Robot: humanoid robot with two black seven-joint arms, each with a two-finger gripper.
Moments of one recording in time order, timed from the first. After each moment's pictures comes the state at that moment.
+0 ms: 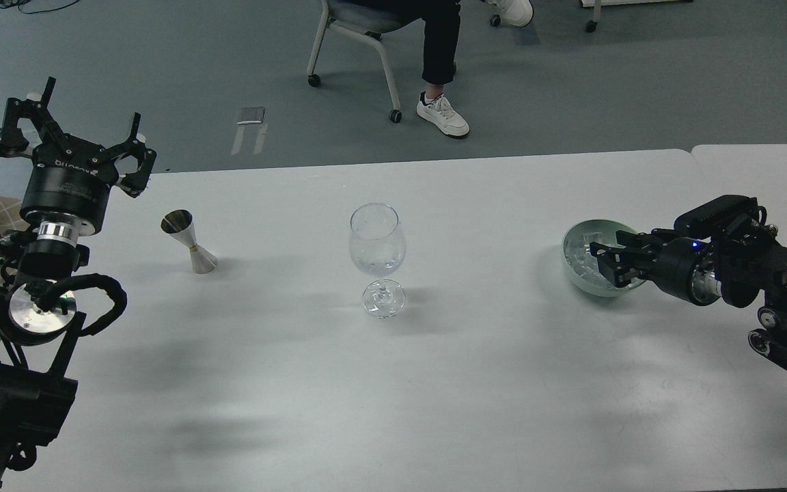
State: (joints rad) left arm -0.33 0.35 -1.45 -1.17 0.19 -0.25 -0.19; right arm 0.63 -0.67 0.43 1.11 -1.92 0.06 0.14
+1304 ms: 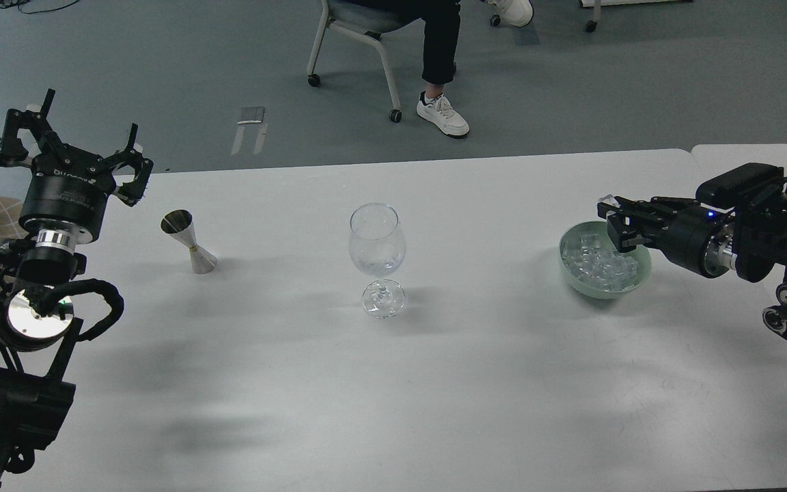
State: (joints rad) left arm -0.33 0.35 -1.46 -1.13 0.19 -0.28 -0.19; right arm 0.63 -0.73 0.58 1.23 -1.91 0.05 0.15
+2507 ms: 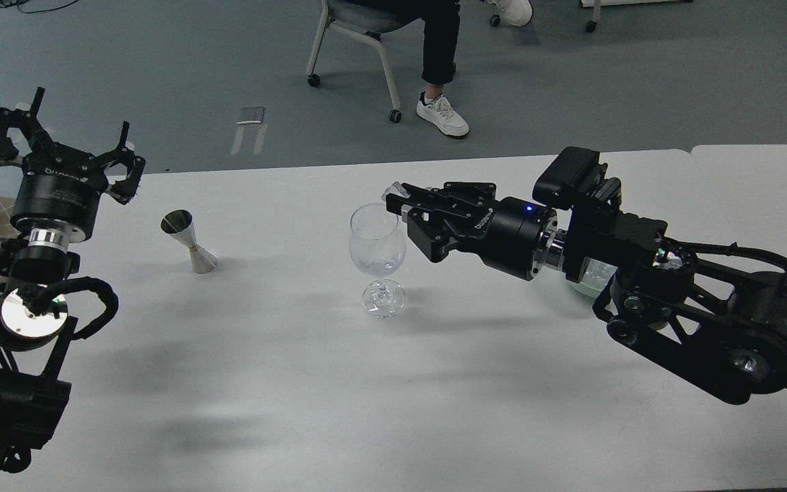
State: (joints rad) left arm -0.33 0.35 -1.47 -1.12 0.19 -0.28 -0.19; right arm 0.70 -0.37 0.58 1.49 -1.94 0.06 0.14
